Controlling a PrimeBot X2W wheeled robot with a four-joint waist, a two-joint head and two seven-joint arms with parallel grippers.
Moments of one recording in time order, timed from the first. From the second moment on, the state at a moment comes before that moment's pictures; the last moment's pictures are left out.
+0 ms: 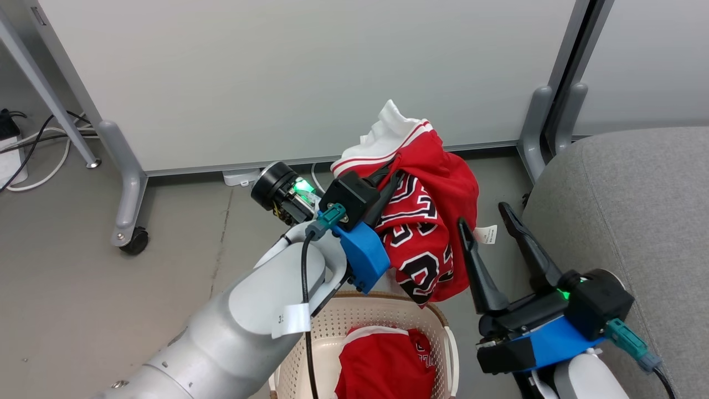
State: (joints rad) left arm -0.85 0.09 -1.03 0.72 -0.55 -0.06 -0.26; right arm -0.15 -0.05 0.21 0.06 0.18 0.13 -0.26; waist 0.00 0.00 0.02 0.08
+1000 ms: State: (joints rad) left arm -0.88 0.07 -1.07 0.71 -0.55 -0.06 -0.26; right arm -0.40 -0.05 0.37 0.42 0.16 0.13 -0.26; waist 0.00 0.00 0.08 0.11
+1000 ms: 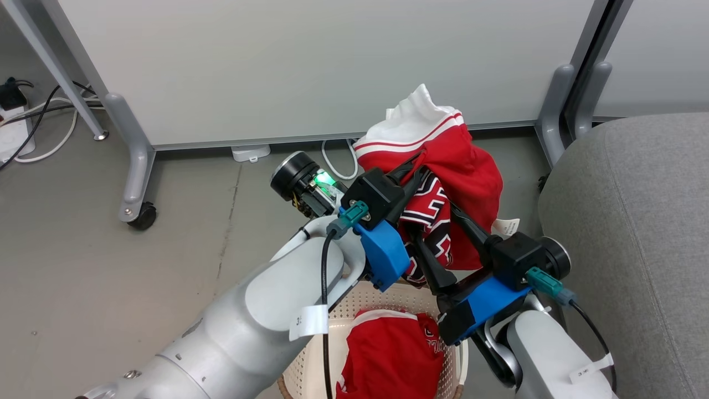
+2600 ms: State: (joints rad) left arm -0.89 0.06 -1.05 0.70 -0.53 -0.05 -0.26; right arm -0.46 -0.05 0.39 0.51 0.21 0.13 -0.26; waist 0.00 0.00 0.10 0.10
